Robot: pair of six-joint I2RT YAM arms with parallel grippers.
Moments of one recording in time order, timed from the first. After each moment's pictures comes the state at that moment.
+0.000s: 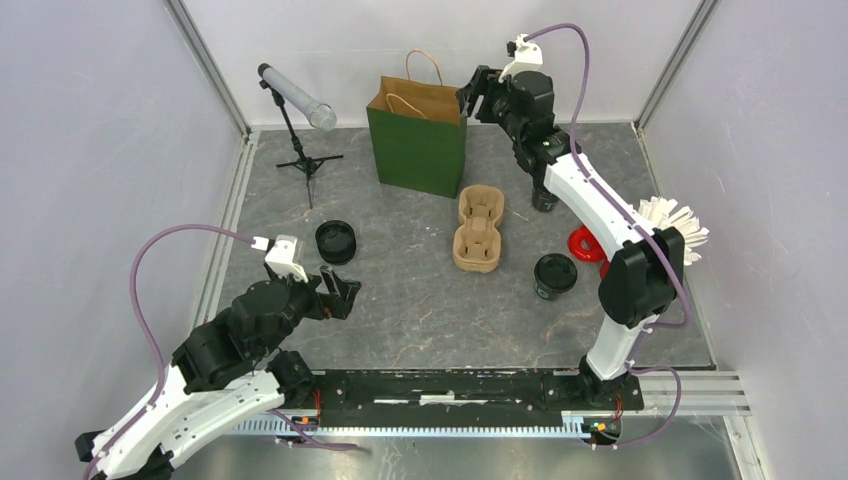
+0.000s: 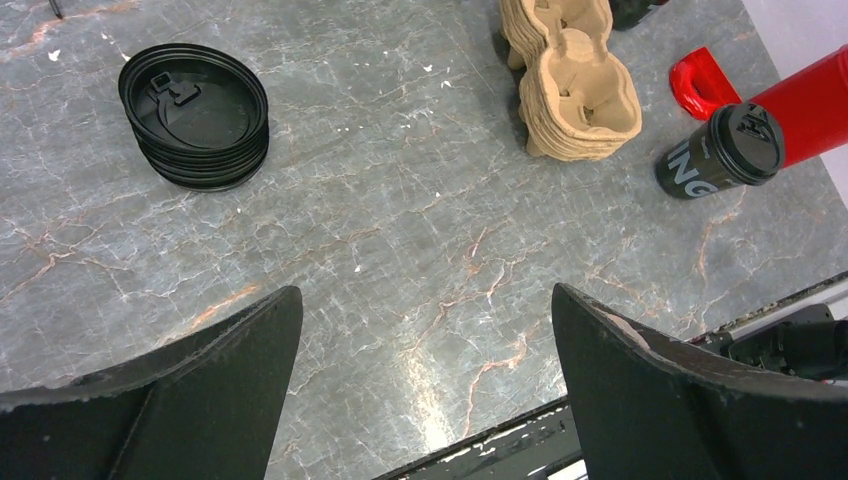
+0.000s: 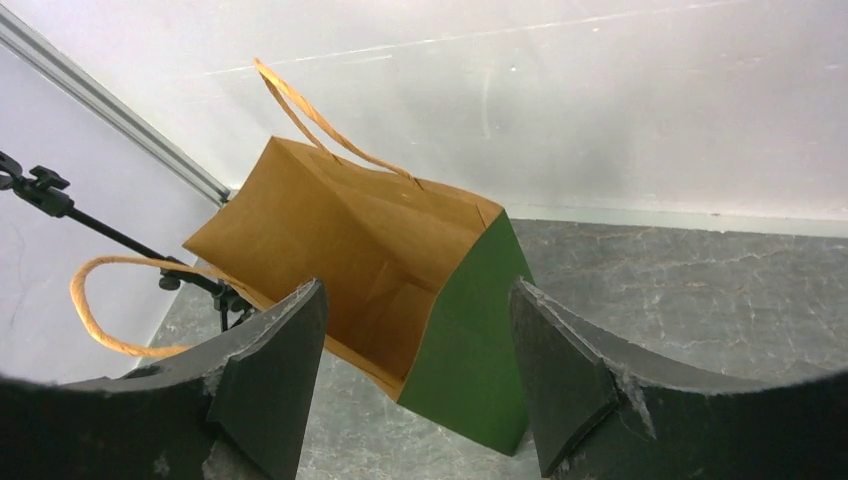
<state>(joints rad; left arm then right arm) -0.90 0.36 0.76 -0.81 -0.44 -0.54 0.42 1.78 1.67 0.03 0.07 0.37</state>
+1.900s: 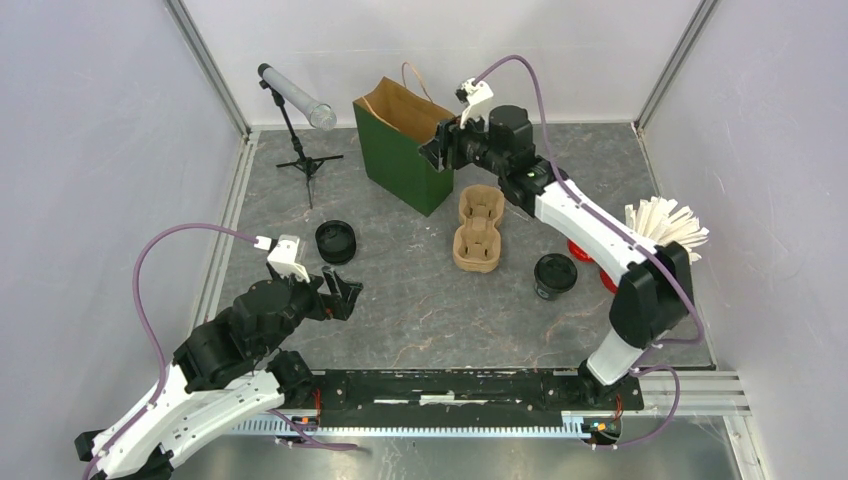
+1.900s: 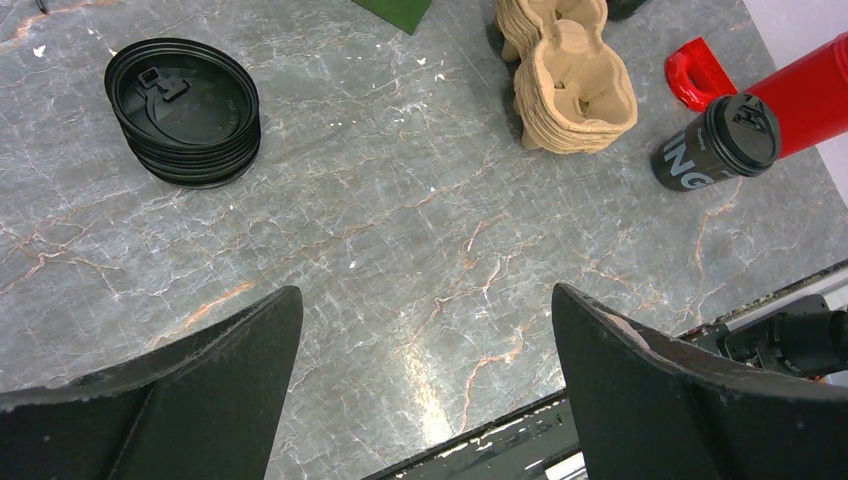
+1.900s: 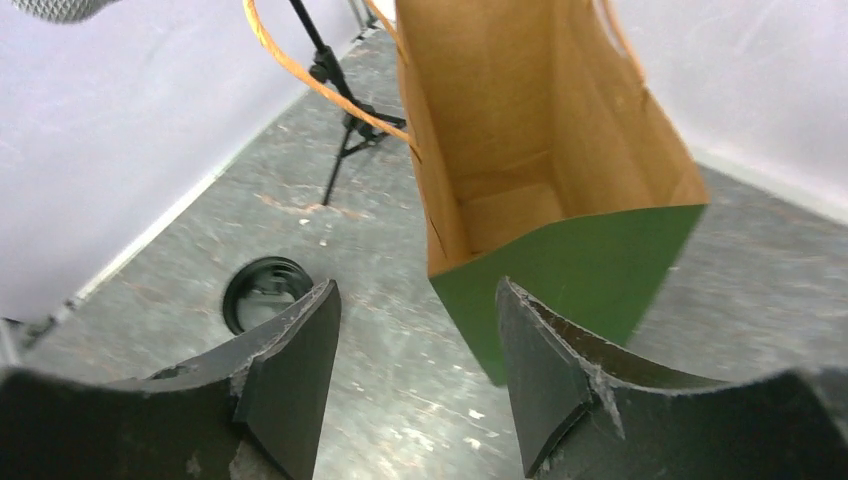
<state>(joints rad) -0.90 0.37 0.76 -0.80 -0.42 -0.54 0.56 1.70 1.49 0.04 -0.23 0.24</state>
